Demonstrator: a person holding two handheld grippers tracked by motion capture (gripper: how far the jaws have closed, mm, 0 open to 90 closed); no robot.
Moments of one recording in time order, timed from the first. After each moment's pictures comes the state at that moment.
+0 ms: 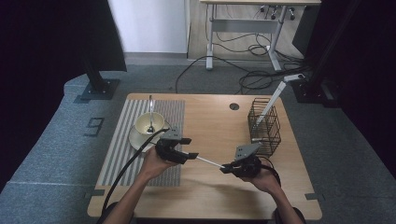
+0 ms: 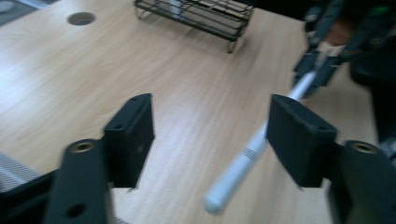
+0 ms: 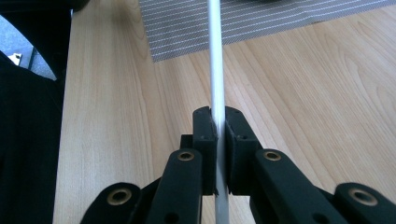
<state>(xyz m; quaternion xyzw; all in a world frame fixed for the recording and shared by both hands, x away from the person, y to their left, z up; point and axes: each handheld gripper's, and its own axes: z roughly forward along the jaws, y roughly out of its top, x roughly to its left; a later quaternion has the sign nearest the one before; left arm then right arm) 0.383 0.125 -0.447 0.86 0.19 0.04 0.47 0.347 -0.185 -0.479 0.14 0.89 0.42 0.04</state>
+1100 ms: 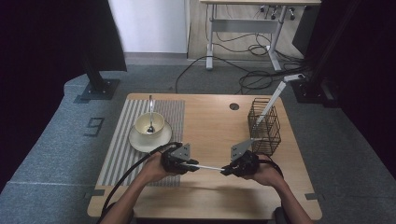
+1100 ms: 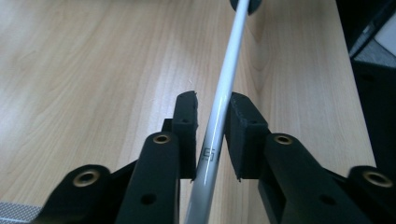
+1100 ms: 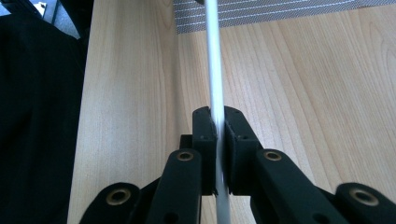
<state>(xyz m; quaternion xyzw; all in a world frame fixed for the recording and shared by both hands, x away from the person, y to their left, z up) 0.360 0.106 -0.462 0.93 0.02 0.04 0.36 0.356 -0.175 -0.466 0.07 0.93 0.36 0.01</state>
